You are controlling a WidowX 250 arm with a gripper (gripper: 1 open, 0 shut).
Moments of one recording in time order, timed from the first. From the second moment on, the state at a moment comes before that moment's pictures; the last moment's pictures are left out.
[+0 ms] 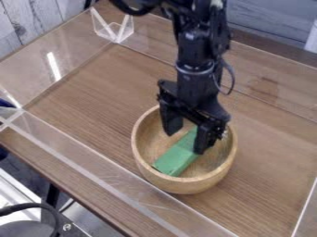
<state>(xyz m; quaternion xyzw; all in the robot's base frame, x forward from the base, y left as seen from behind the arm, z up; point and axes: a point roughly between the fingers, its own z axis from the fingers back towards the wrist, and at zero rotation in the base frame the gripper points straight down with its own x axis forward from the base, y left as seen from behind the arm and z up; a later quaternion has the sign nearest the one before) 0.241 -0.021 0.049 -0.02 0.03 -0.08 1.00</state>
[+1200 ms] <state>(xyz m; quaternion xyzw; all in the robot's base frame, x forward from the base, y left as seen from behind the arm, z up) 0.234 -0.021 0.041 -0.02 0.06 -0.08 1.00</state>
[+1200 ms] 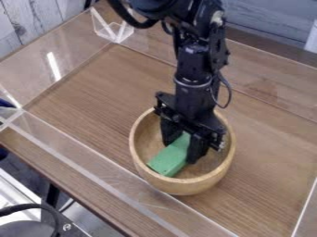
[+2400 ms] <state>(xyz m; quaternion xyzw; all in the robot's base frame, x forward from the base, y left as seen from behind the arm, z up) 0.254 0.074 0.083 -0.01 0.01 0.01 1.00</state>
